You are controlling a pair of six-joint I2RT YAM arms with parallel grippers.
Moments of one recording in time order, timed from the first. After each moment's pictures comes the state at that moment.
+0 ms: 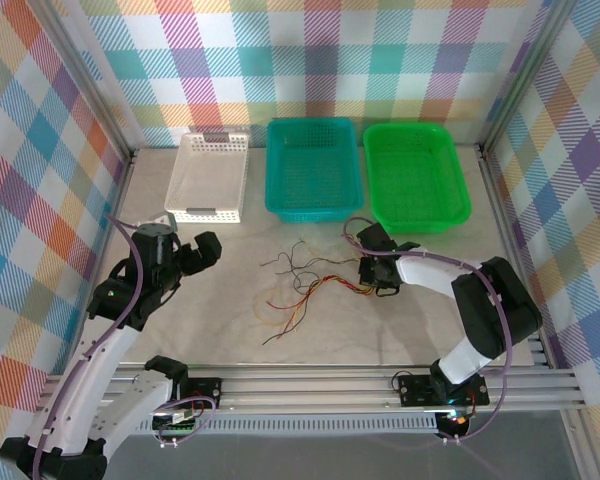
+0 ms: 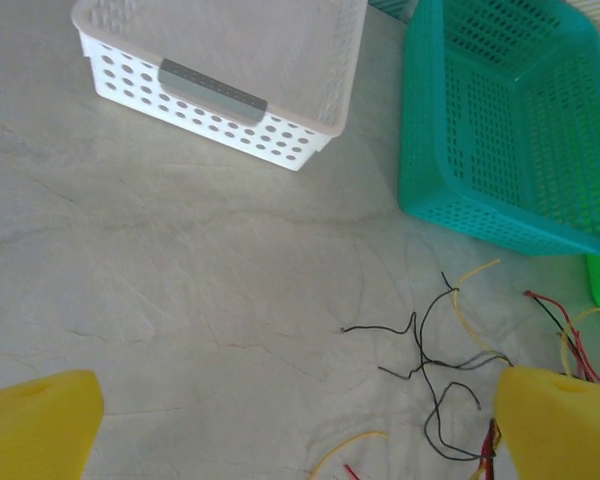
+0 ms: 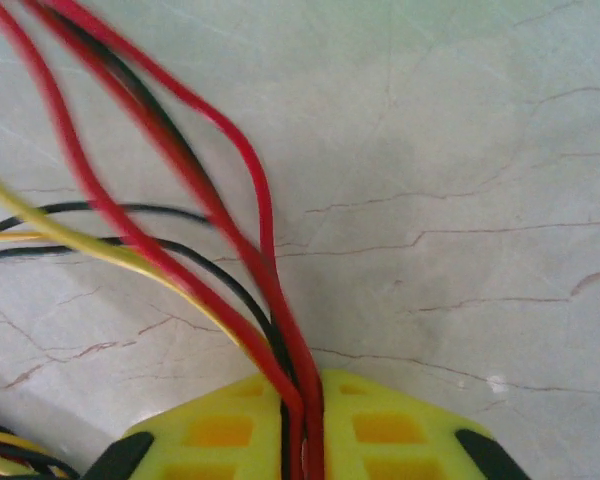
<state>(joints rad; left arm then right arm) -0.31 0.78 0.91 -0.79 -0.13 -0.59 0.53 1.59 0.80 -0.43 0.12 0.66</state>
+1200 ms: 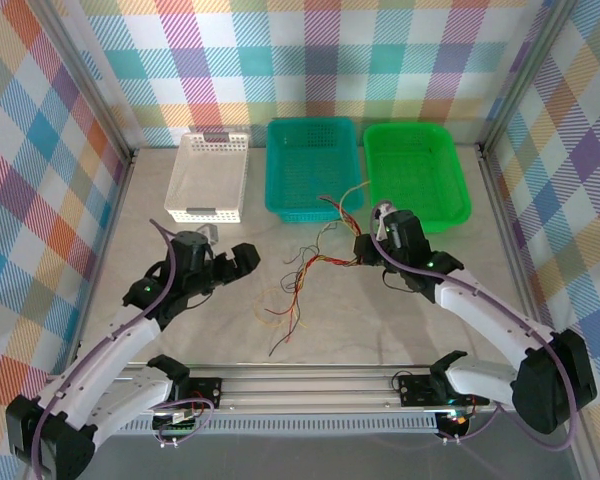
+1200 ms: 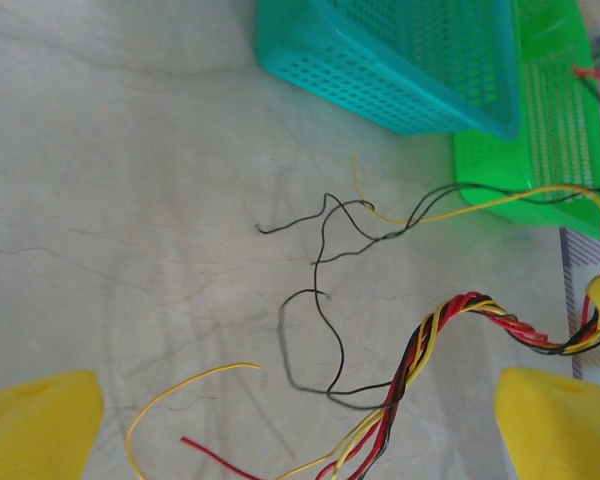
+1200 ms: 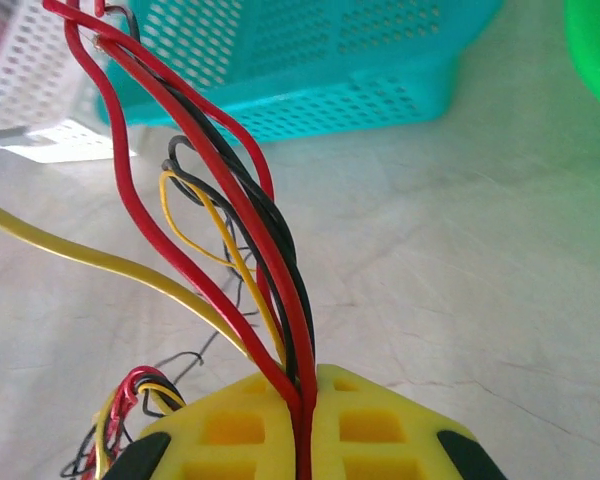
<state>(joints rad) -0.48 0.88 0.71 -0.49 0.12 -0.81 0.54 1.13 0.78 -0.27 -0.10 0.54</state>
